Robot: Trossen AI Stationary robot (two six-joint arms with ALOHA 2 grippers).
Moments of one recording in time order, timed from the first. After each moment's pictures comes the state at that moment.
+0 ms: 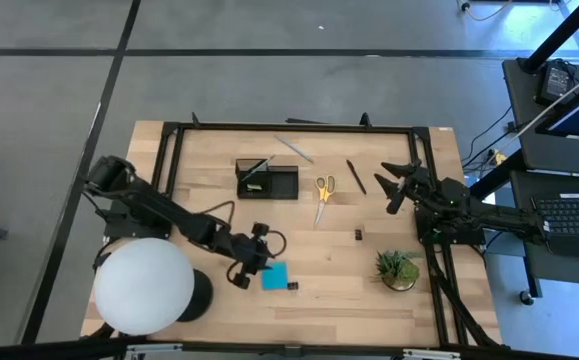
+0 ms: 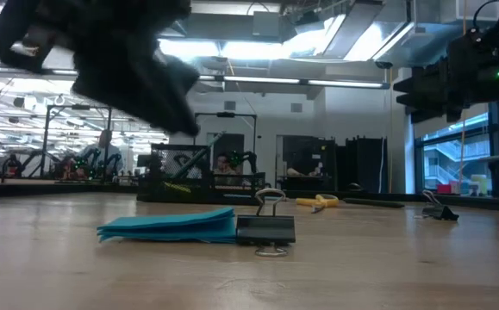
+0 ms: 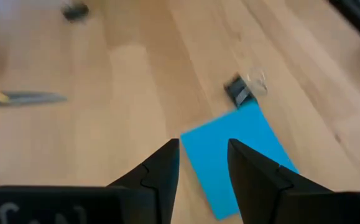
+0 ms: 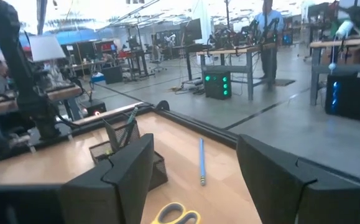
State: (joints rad) left arm -0.38 1.59 0.79 0.05 -0.16 0.00; right arm -0.16 0.01 0.01 0.07 0.41 0.13
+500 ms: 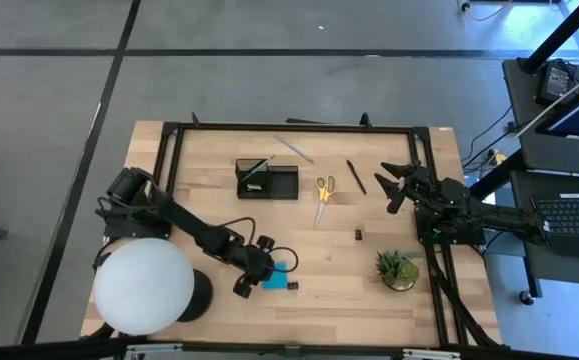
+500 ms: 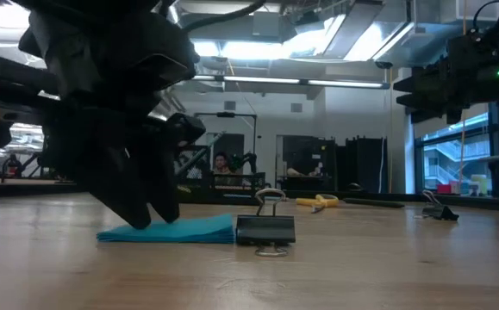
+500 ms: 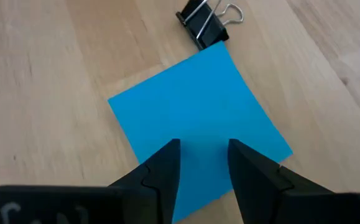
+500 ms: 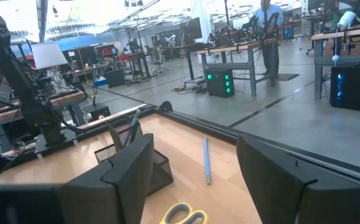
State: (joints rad) left arm -0.40 1.80 0.86 0.02 -0.05 0.02; right arm -0.16 0.01 0.01 0.07 0.41 0.18
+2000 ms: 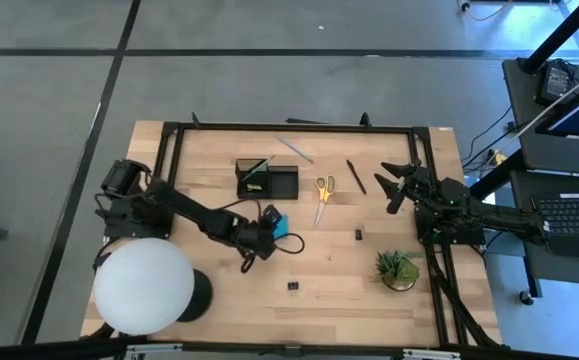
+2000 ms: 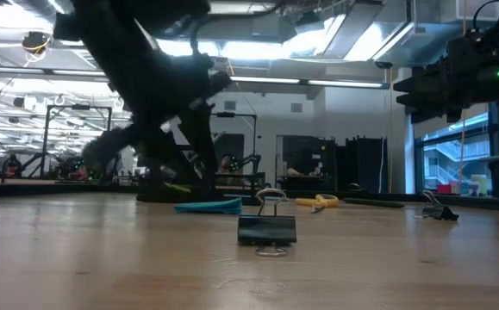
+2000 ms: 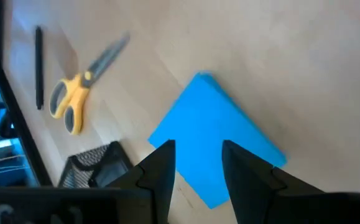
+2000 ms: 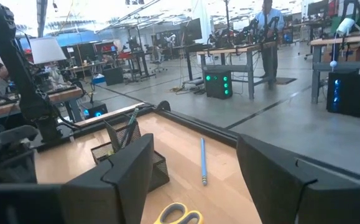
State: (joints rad) left arm -0.27 1.72 0.92 -0.22 -0.49 0.67; right arm -0.16 0.01 0.01 0.07 0.41 0.15
